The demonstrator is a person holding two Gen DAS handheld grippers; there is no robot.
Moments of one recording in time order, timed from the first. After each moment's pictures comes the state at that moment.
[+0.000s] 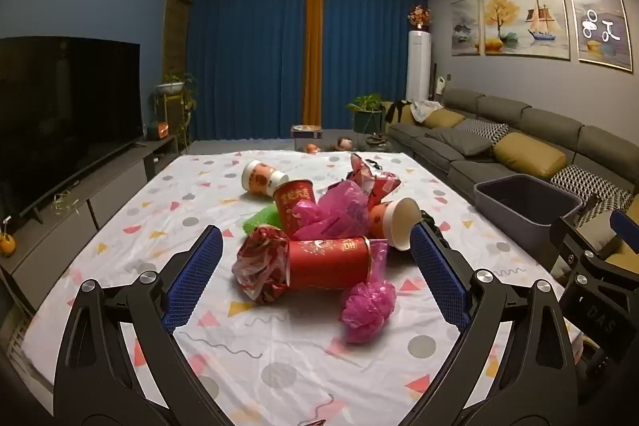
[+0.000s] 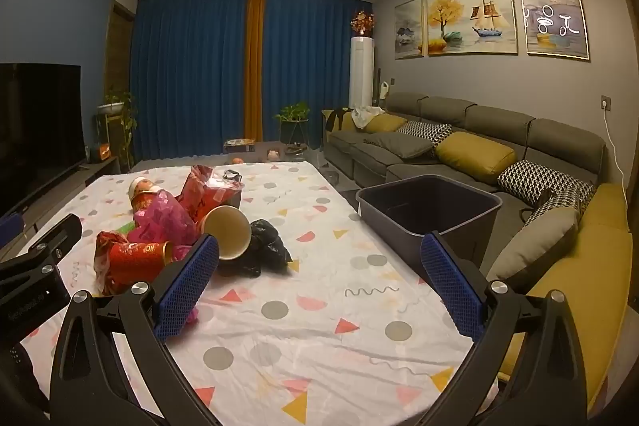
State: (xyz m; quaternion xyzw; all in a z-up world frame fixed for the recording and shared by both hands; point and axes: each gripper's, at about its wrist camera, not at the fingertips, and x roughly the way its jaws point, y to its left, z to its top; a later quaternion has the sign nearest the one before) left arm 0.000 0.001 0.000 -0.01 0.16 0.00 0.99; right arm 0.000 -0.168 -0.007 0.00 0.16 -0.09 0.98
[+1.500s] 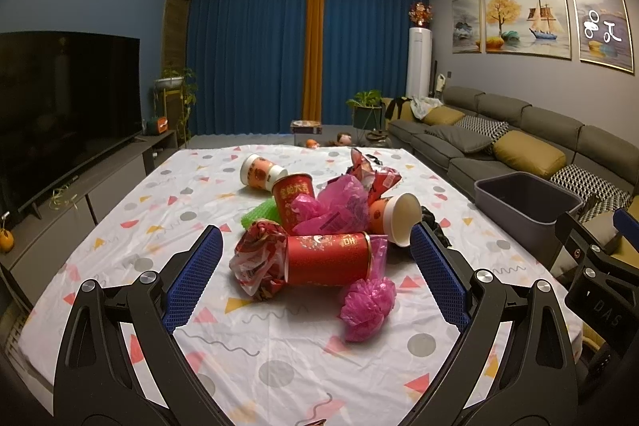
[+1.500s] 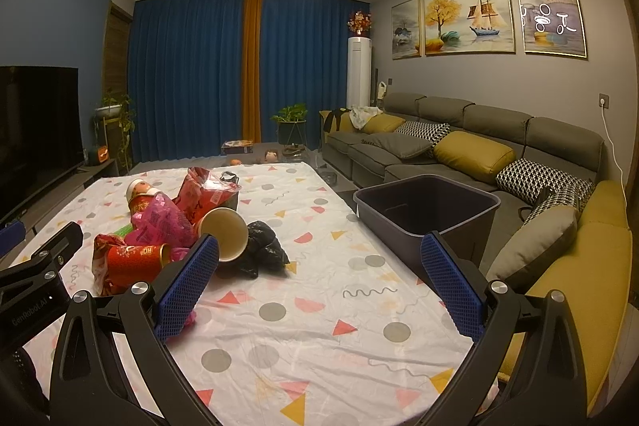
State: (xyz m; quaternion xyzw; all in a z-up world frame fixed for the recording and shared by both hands) left arm 0.003 -0.003 0.000 -0.01 0.17 0.00 0.99; right arm -0.002 -0.172 -0.005 0.01 0.15 -0.10 0.98
